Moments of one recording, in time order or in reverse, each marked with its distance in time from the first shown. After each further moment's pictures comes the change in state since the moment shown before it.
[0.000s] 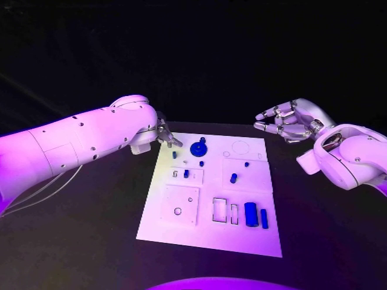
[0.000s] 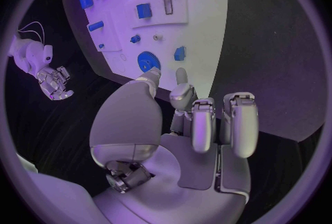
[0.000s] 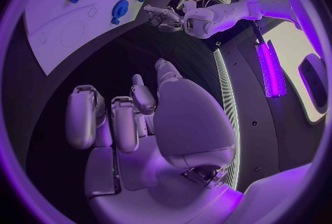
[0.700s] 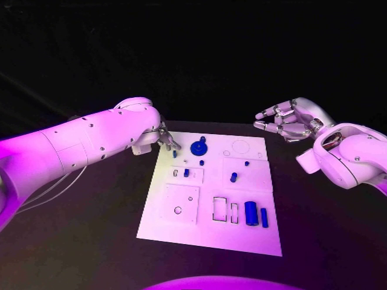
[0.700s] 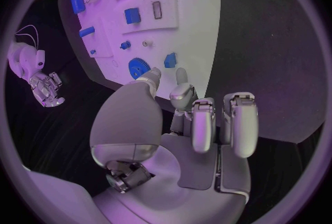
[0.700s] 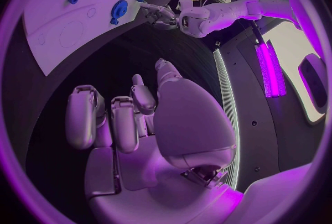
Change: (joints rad) left arm -0.017 0.048 -0.007 -0.084 -0.015 0.048 0.000; left_hand 0.004 0.004 0.000 0.000 0.000 0.000 0.000 -0.004 -0.007 -0.003 0.003 -0.004 -0.003 0.000 0.000 0.000 0.000 0.000 0.000 0.000 0.000 0.000; right arm 0.000 0.003 0.000 0.000 0.000 0.000 0.001; right_hand 0.000 0.000 0.000 0.000 0.000 0.000 0.000 0.000 0.000 0.000 0.000 0.000 0.000 0.000 0.000 0.000 0.001 0.000 0.000 0.000 0.000 0.000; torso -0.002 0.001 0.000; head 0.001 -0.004
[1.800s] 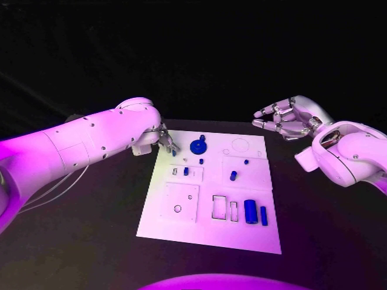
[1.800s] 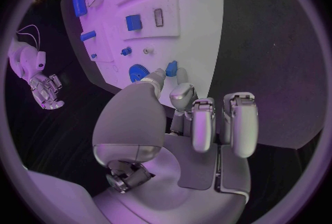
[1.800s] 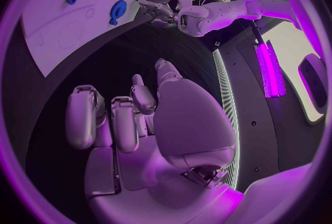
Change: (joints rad) left arm -0.008 0.012 -0.004 -0.016 0.025 0.034 0.001; left_hand 0.042 0.042 0.011 -0.005 0.000 0.004 0.004 -0.014 -0.029 0.000 0.000 0.000 -0.005 -0.004 0.003 0.000 0.000 0.000 0.004 0.004 0.000 0.000; right arm -0.001 0.004 0.000 -0.001 0.000 0.000 0.002; right_hand 0.000 0.000 0.000 0.000 0.000 0.000 0.000 0.000 0.000 0.000 0.000 0.000 0.000 0.000 0.000 0.000 0.000 0.000 0.000 0.000 0.000 0.000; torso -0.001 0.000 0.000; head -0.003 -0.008
